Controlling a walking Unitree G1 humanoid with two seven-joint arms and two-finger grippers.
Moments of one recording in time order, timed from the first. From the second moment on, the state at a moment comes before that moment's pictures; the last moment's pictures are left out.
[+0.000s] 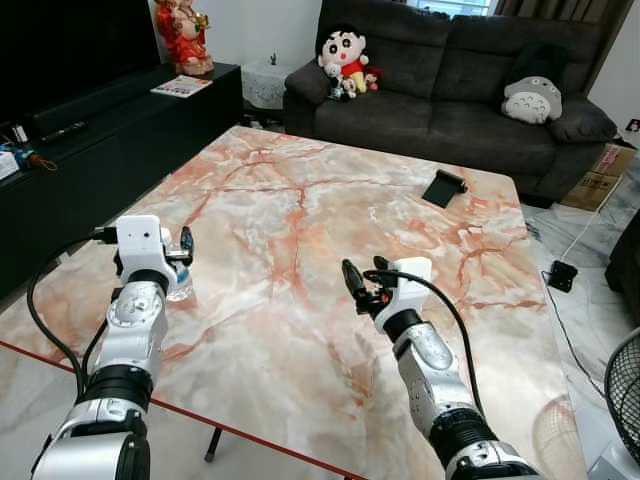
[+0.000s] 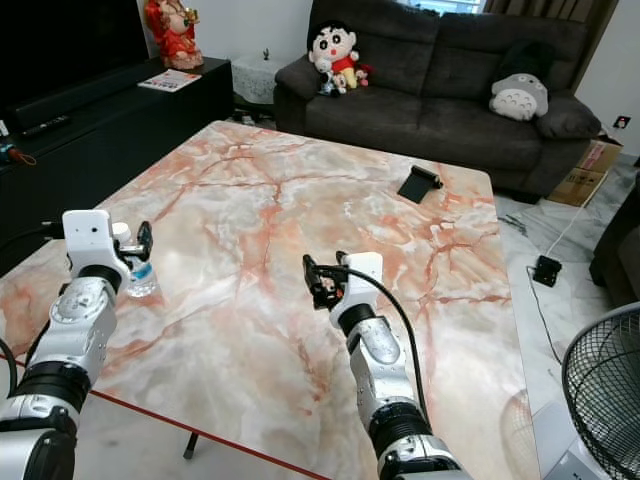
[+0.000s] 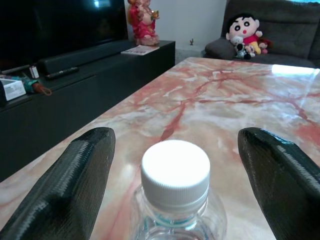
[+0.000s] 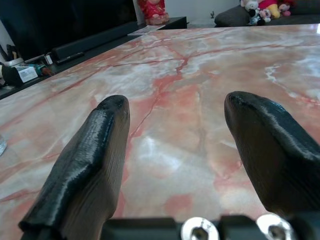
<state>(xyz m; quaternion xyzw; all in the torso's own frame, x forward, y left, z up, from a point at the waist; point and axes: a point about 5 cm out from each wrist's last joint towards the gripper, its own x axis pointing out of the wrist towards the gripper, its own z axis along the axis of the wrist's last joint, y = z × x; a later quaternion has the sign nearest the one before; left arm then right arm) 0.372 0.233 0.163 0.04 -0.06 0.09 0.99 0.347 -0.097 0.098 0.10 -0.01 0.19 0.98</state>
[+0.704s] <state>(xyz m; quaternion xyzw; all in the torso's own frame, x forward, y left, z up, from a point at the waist) 0.372 0.231 0.166 0.04 -0.07 0.08 0.99 0.347 -0.097 0.098 0.10 -0.01 0.19 0.98</state>
